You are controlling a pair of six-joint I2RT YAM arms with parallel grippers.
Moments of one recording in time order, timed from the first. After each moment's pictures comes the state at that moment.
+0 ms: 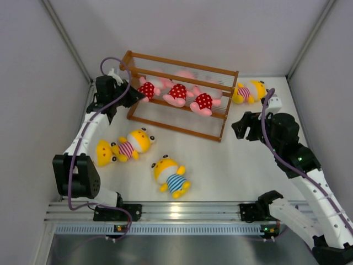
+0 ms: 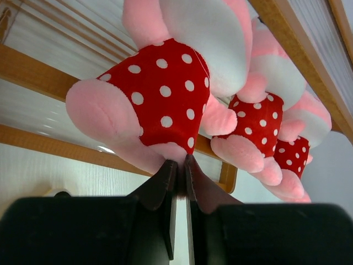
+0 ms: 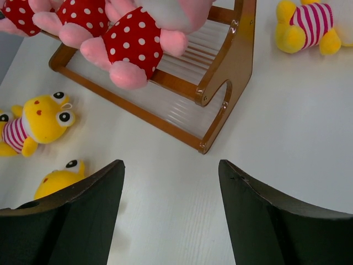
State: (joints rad) left arm -0.05 1.50 1.26 -0.21 0.41 -0.68; right arm 0.40 0.76 0.96 -0.54 0.01 0.30
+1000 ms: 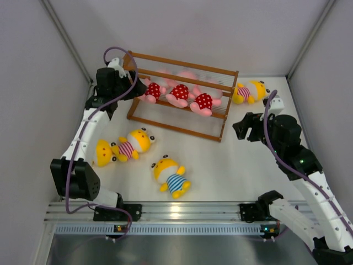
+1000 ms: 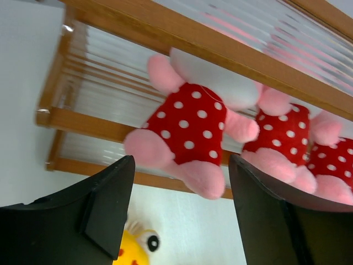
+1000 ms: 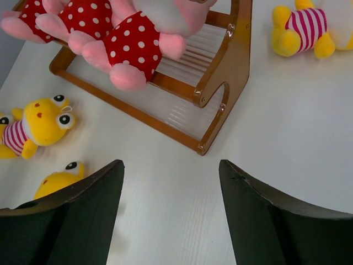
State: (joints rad) left arm -0.11 1.49 1.40 -0.32 0.25 -0.39; right arm 0.40 0.73 0.96 -0.54 0.02 0.30
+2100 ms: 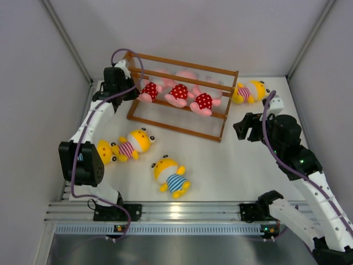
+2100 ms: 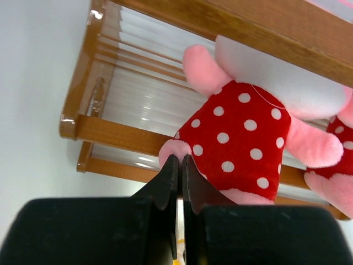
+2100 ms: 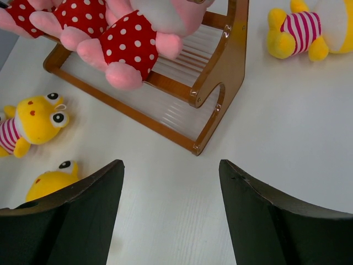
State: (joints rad) left arm -0.09 1.65 1.46 -0.36 0.16 -0.27; right arm 0.40 0.73 0.96 -0.54 0.03 0.27
